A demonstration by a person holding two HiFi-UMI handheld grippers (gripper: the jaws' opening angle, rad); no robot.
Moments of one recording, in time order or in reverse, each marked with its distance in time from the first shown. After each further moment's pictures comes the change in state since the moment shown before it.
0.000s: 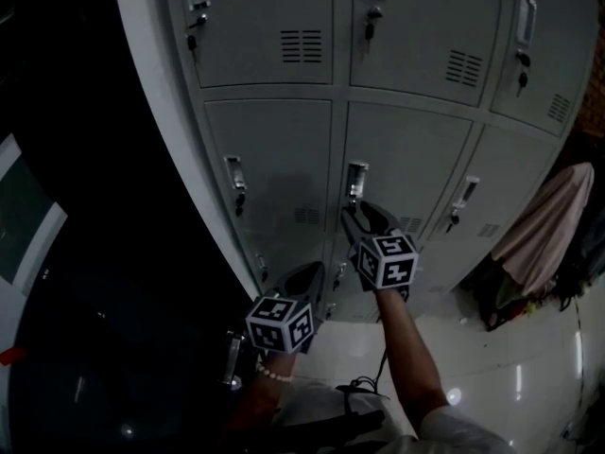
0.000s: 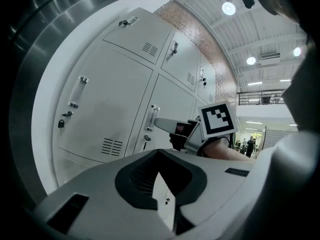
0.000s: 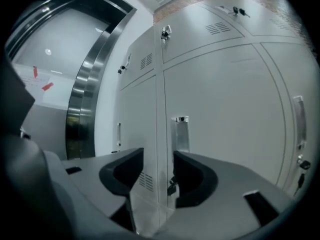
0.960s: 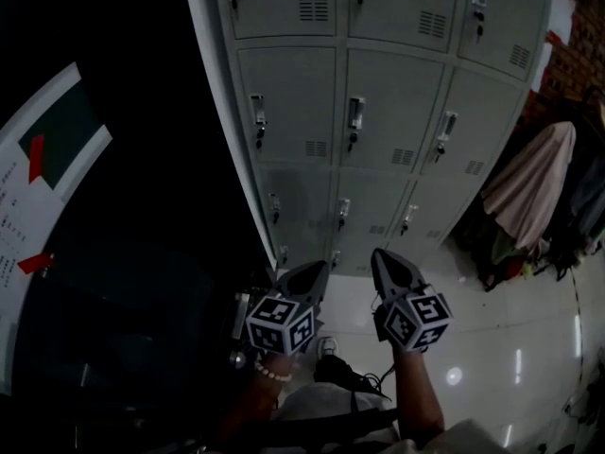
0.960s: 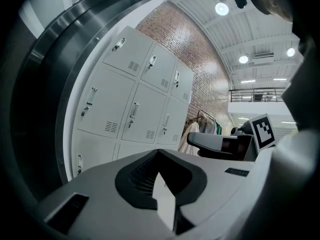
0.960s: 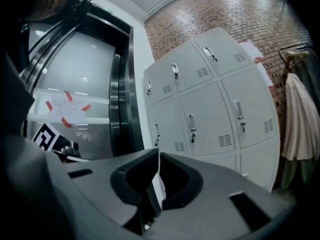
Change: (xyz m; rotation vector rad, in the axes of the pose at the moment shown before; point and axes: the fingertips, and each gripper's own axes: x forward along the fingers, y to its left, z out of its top) left arm -0.198 -0.112 -0.076 0.027 0.038 -0.045; right arm -0.307 0.149 -0.058 0.148 -0.035 0.035
